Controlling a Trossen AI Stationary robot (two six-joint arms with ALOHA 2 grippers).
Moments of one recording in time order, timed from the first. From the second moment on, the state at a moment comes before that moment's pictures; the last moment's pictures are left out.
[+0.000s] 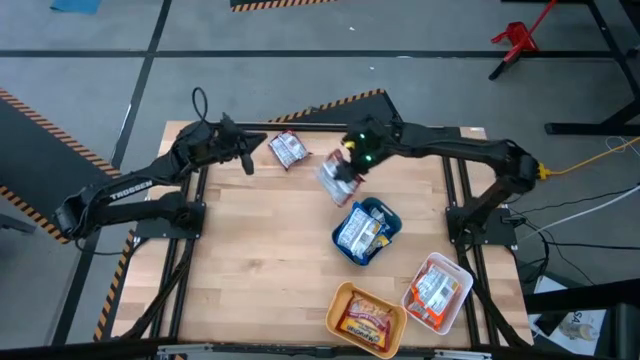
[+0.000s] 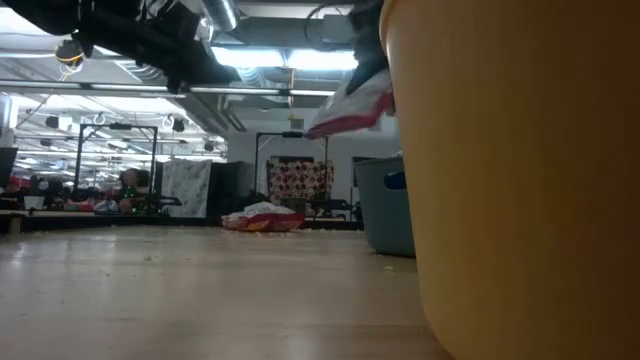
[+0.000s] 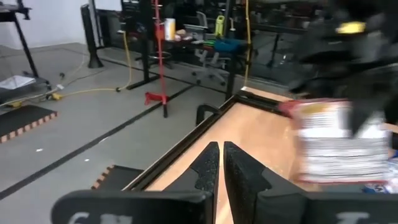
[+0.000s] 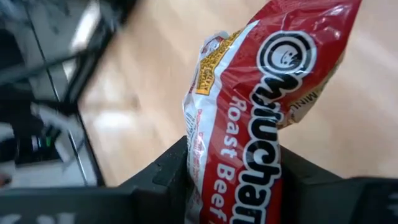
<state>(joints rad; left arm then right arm) 0.64 0.78 0.52 0.14 0.10 -0.07 -0.35 1.62 1.35 -0.57 -0.40 0.62</state>
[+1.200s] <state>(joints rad) 0.66 0.78 0.52 0.14 0.09 -0.07 0.52 1.65 1.35 -0.55 -0.34 1.10</state>
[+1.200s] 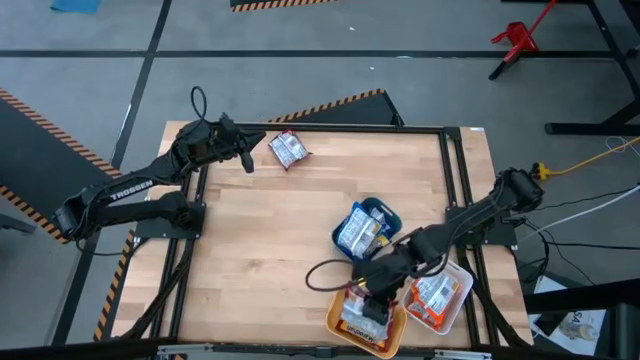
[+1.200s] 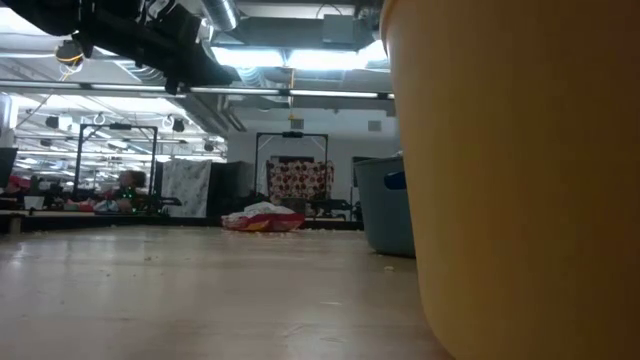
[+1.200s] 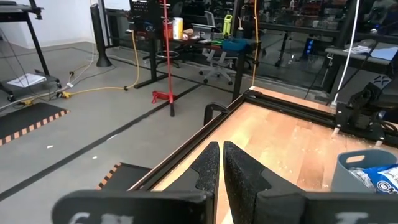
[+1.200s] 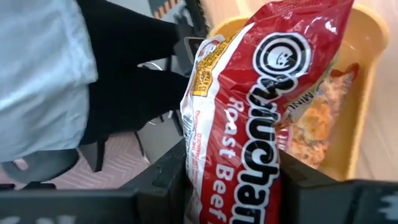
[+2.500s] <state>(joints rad) 0.66 0.78 0.52 0.14 0.06 -0.07 0.57 1.81 1.35 -0.59 -0.32 1.01</state>
